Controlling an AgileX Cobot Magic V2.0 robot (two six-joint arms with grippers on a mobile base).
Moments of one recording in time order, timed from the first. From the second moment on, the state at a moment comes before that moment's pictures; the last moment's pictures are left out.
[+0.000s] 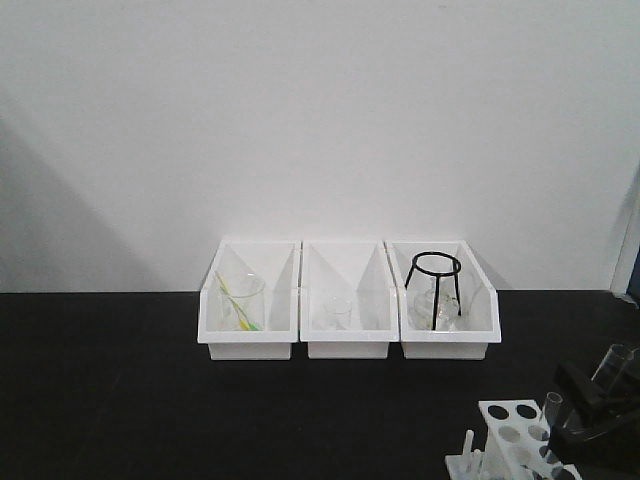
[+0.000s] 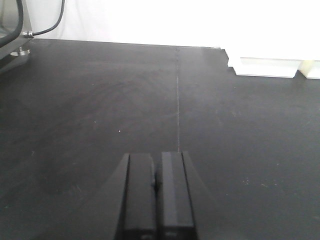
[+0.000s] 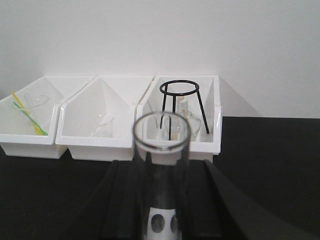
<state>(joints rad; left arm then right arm) 0.08 -0.02 0.03 0.05 0.29 -0.16 0.00 1.23 -0.42 -0.32 -0.62 0.30</state>
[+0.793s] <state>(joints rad) 0.08 -0.02 0.03 0.05 0.29 -0.16 0.00 1.28 -0.42 -0.47 -0.58 0.41</state>
